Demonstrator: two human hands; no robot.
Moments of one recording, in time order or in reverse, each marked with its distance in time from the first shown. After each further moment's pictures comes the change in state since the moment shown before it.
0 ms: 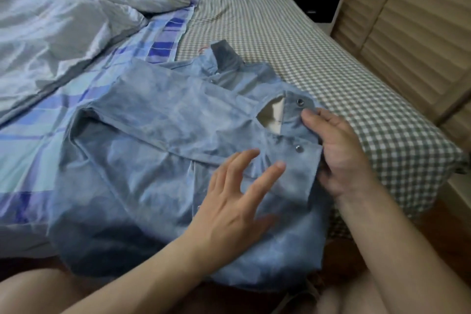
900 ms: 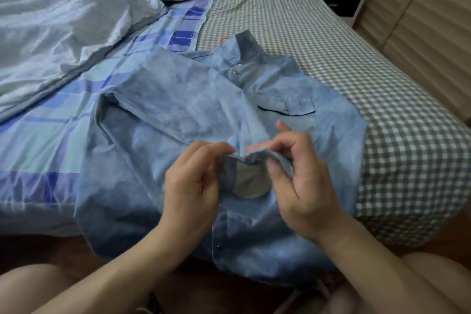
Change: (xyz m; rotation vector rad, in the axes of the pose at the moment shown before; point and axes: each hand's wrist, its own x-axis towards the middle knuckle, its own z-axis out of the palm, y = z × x) left_hand -0.009 -0.032 -0.059 -0.351 0.365 -0.406; right_hand -0.046 0.056 0.048 -0.933 -0.241 -0.760
